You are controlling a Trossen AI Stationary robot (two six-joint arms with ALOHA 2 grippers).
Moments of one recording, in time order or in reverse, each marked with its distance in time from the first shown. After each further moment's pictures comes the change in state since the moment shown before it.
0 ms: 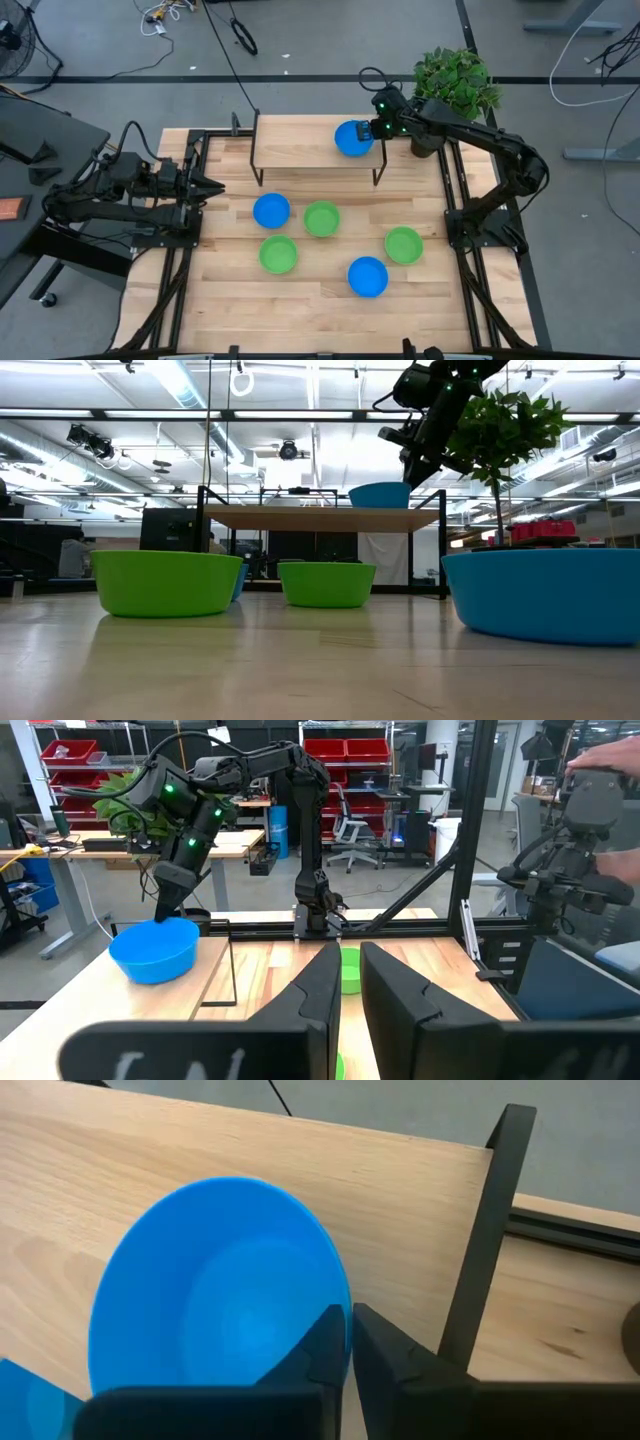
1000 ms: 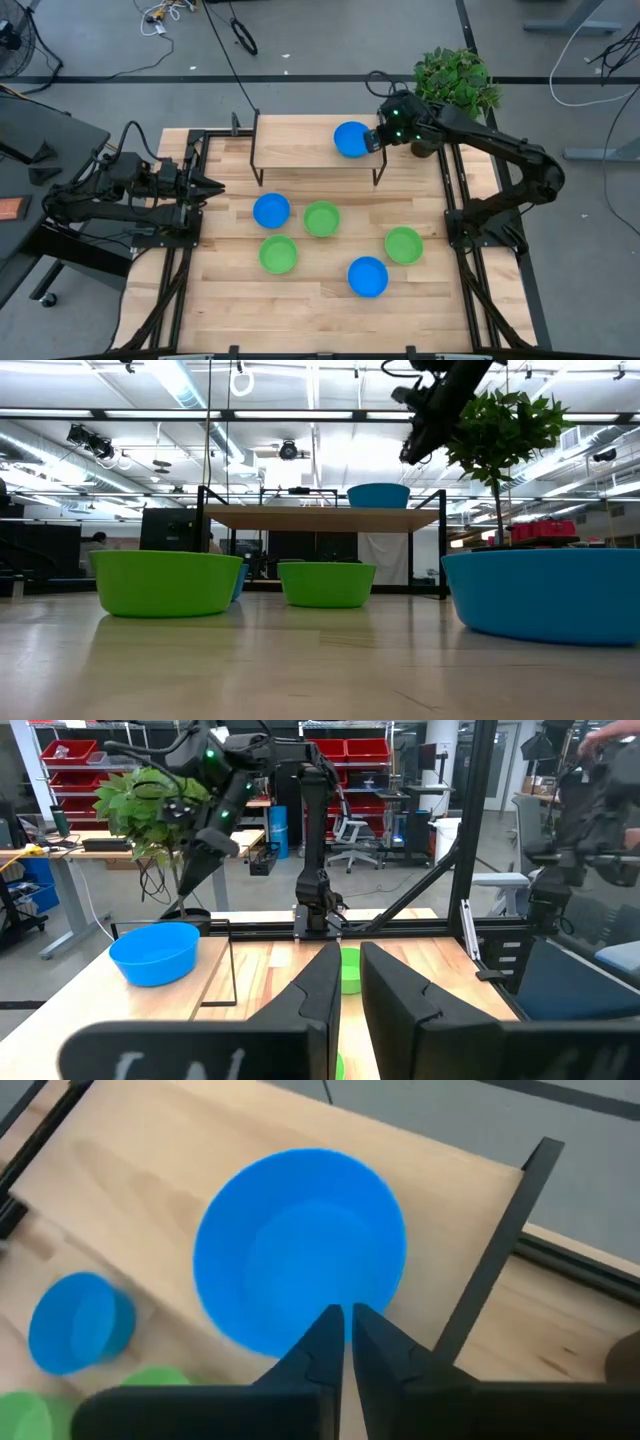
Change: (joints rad) left arm 0.000 0.000 0.000 0.000 0.000 0.000; right arm 0.104 -0.149 0.000 -0.066 -0.001 -0.139
